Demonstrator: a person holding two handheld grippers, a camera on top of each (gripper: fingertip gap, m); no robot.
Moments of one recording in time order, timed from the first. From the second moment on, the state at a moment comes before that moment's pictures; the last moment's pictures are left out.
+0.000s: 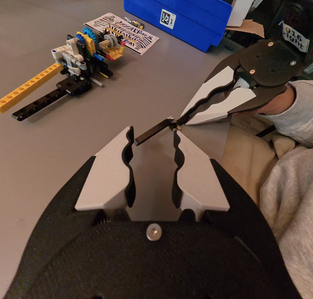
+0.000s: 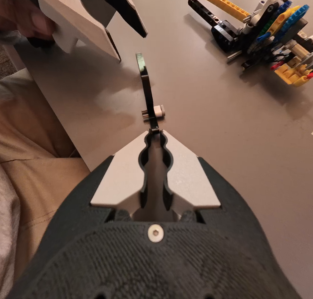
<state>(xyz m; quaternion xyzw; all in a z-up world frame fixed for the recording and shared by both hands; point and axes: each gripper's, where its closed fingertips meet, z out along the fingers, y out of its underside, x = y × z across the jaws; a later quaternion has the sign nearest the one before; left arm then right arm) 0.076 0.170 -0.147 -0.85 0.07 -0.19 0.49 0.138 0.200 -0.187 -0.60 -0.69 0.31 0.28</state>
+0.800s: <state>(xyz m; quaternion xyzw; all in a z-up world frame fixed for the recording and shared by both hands) 0.069 0.169 -0.145 -0.84 0.02 -0.24 0.49 0.137 0.203 -0.179 -0.58 -0.69 0.31 0.30</state>
